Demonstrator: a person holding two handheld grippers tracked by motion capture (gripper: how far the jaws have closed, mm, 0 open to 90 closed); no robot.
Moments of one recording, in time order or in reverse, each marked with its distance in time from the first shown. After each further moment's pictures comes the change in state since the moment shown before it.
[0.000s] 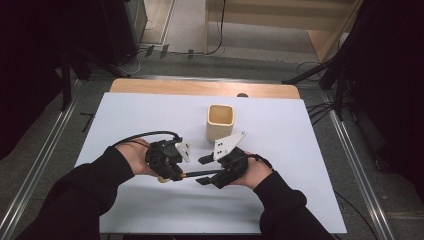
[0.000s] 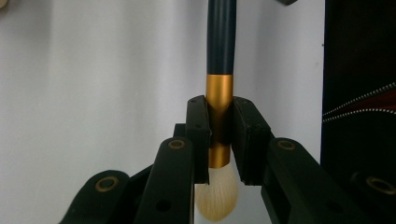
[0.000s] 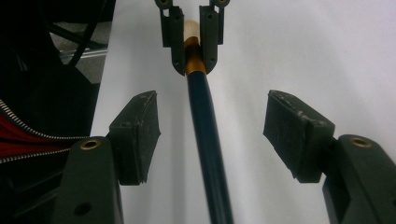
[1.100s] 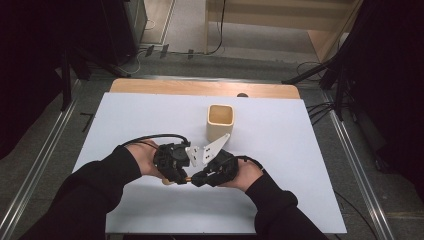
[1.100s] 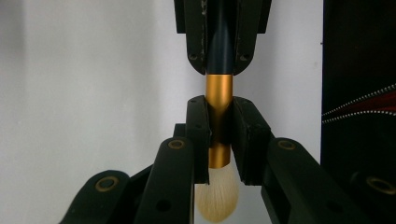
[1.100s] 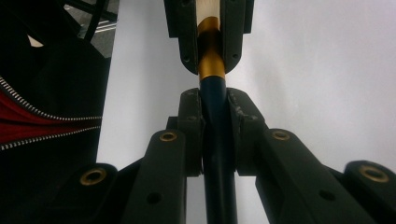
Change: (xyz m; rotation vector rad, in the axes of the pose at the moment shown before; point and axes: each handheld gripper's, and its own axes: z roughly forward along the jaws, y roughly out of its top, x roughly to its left) left arm 0.001 0.013 0.014 0.040 -0.037 0.027; right arm -0.002 -0.001 0.028 0.139 0.100 0.036
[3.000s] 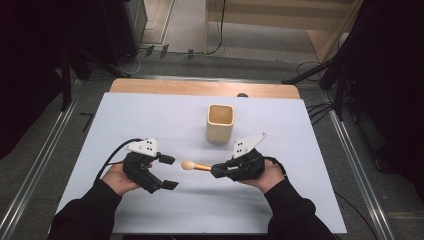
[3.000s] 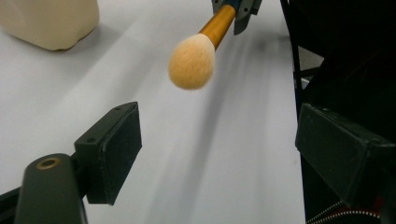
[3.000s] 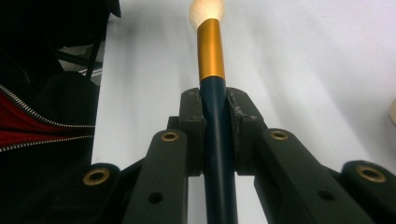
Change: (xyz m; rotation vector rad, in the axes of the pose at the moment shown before) left arm -0.015 -0.094 0.008 -0.715 0.032 -0.298; right arm 0.001 -0.045 -0.049 -0.191 -0.097 0.097
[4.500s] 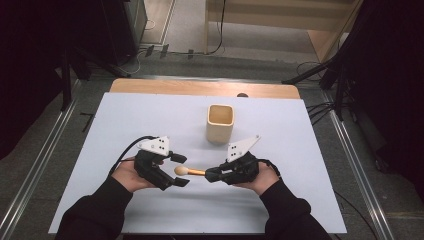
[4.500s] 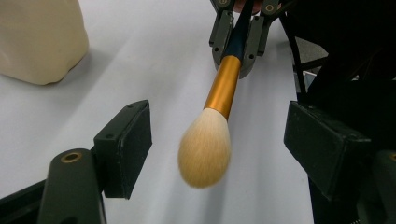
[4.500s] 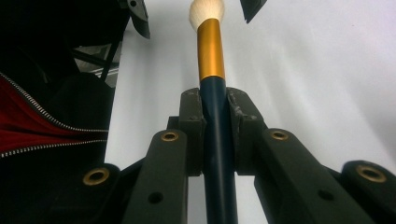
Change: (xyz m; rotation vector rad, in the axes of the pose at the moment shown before) left arm -0.005 0.024 0.018 0.018 -0.015 0.085; right arm 0.006 0.004 0.014 -0.014 0.056 -0.034
